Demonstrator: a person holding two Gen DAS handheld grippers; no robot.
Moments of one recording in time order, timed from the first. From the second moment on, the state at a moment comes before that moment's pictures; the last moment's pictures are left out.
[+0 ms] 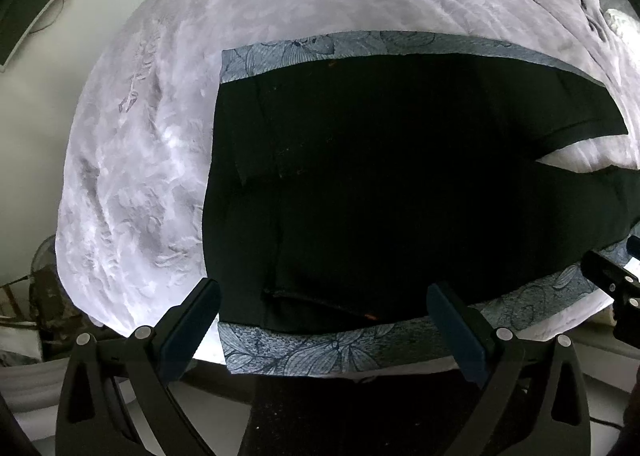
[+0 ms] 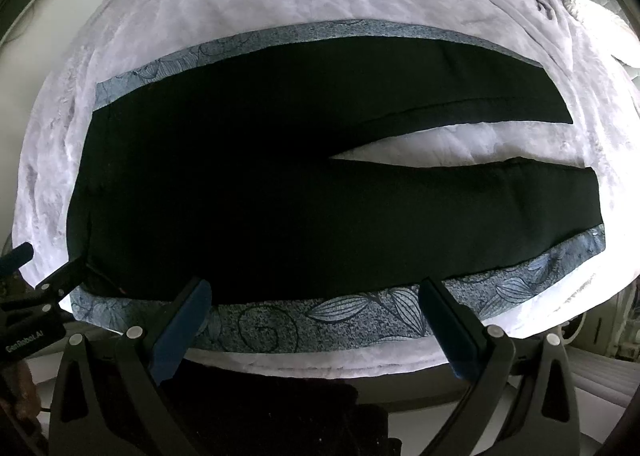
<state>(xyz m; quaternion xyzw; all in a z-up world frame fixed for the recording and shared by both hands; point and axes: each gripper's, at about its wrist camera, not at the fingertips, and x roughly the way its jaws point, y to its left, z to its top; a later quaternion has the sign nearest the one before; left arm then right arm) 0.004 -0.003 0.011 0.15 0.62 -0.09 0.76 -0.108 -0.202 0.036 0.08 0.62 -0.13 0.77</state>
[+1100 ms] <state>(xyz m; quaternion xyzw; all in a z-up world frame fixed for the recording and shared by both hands) 0.006 0.000 0.014 0.16 0.62 -0.08 0.76 -0.107 -0.199 0.034 0.08 0.62 -0.13 0.77</state>
